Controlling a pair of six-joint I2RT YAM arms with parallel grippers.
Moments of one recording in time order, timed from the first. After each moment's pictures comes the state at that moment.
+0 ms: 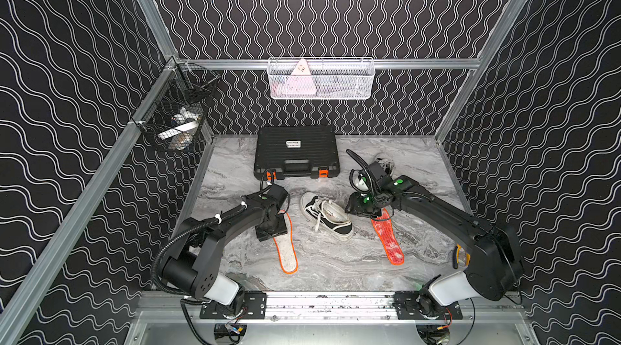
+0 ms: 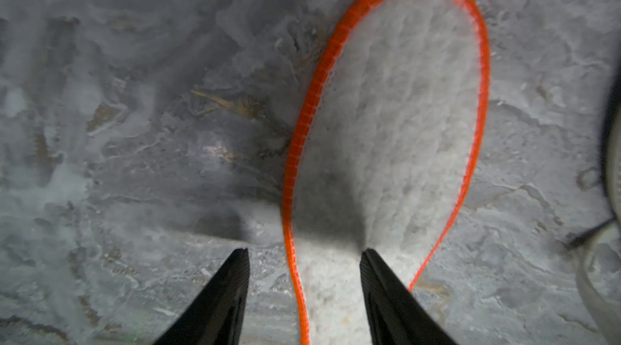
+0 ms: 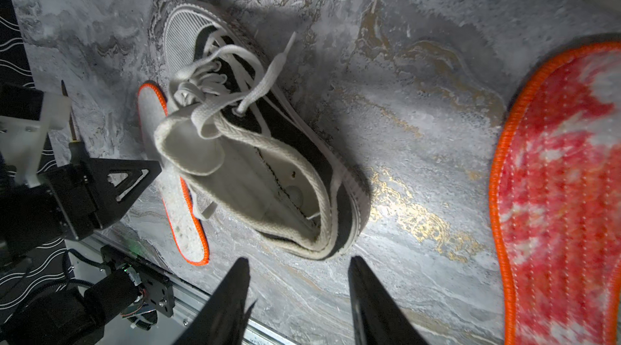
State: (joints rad) left arm -0.36 1.51 0.81 -0.76 0.00 -0.75; right arm 0.59 1.51 1.16 -0.80 -0.22 0.63
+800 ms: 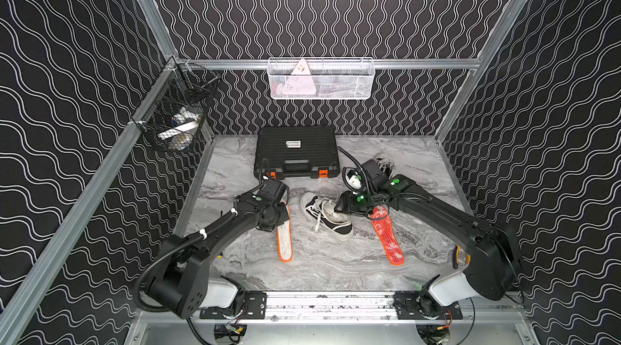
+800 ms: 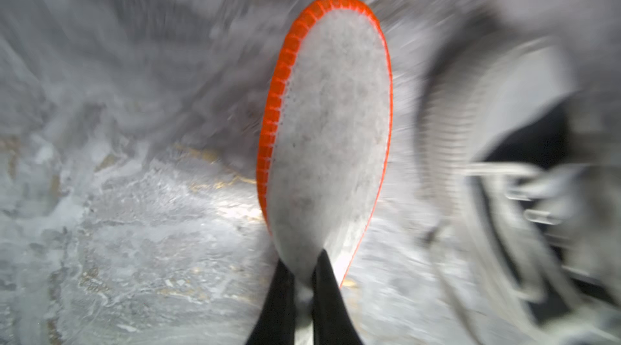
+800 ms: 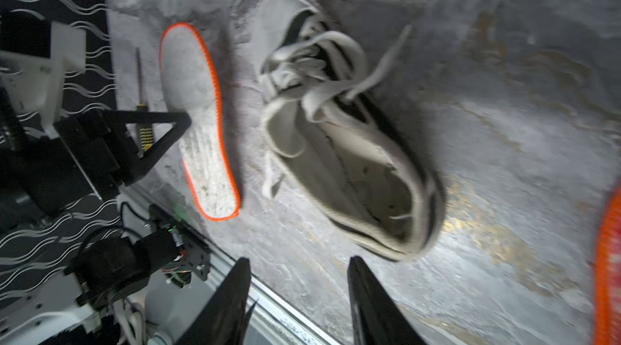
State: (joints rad) left arm -0.38 1.34 0.90 -0.71 -0.02 -0.79; right arm 0.66 1.51 1.20 -0.71 -0.38 0.62
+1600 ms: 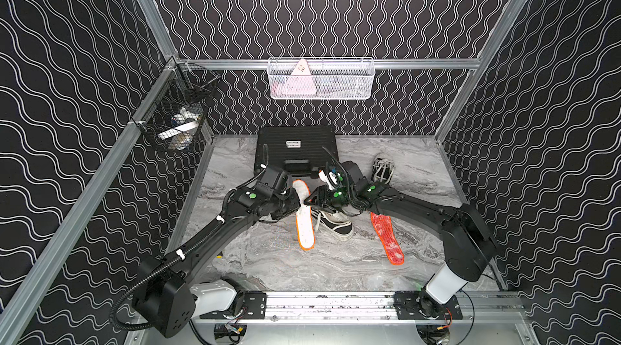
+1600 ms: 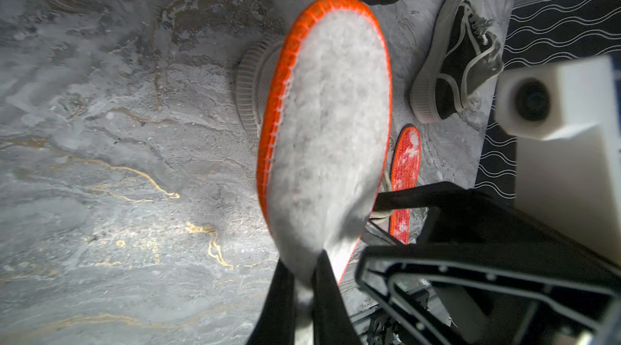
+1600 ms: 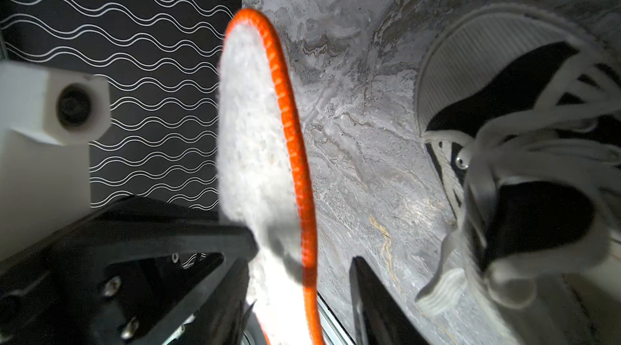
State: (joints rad) left arm -0.47 1.26 1.02 -0.69 0.19 -0.92; right arm 0.74 1.69 1.15 -0.17 -0.57 0.91
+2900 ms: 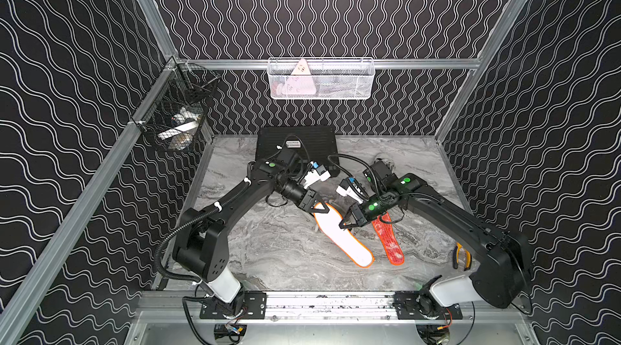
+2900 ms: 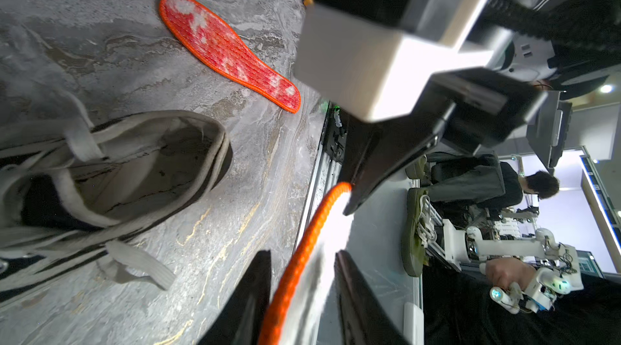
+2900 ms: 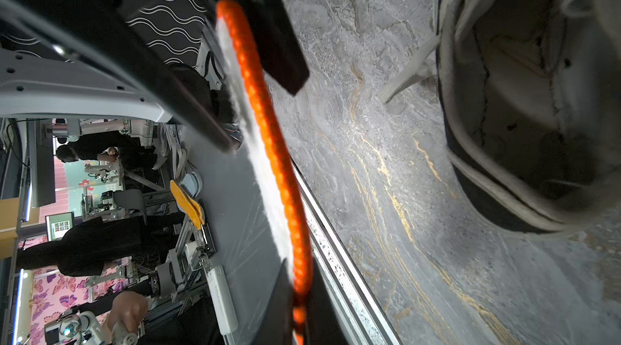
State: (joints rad) left arm -0.40 1.62 1.34 -0.98 1.03 0.23; right arm 0.58 1.46 1.21 -0.95 -0.79 0.10
